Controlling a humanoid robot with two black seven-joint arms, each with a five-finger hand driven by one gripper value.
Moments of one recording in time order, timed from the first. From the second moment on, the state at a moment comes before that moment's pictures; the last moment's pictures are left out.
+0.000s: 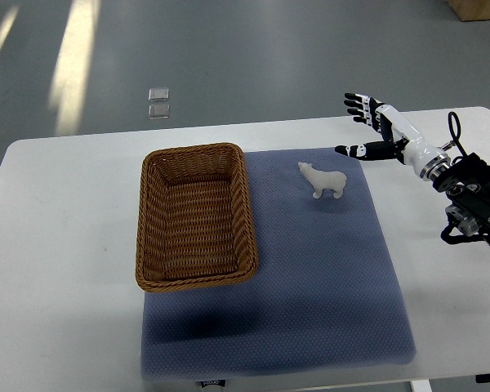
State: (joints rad) left arm -0.04 0.00 -0.16 -0.16 0.04 -0.02 0.06; right arm 0.75 -0.31 0.61 0.59 -0.94 0.13 0.60
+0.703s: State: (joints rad) left arm -0.04 0.00 -0.16 -0.16 0.04 -0.02 0.06; right arm 0.87 -0.36 0.27 0.63 -1.27 0.02 0.61
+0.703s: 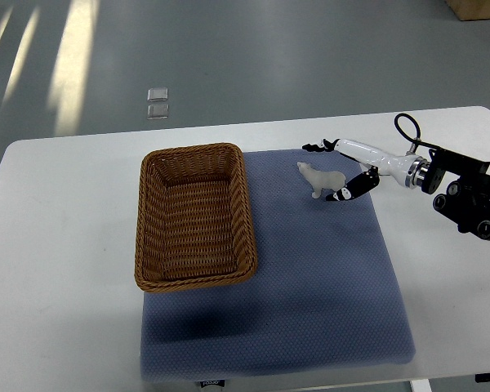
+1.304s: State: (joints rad) left arm -0.04 0.00 -0.16 -0.16 0.04 -0.01 0.06; right arm 0.89 -0.35 0.14 0.61 -1.29 -0.06 0.59
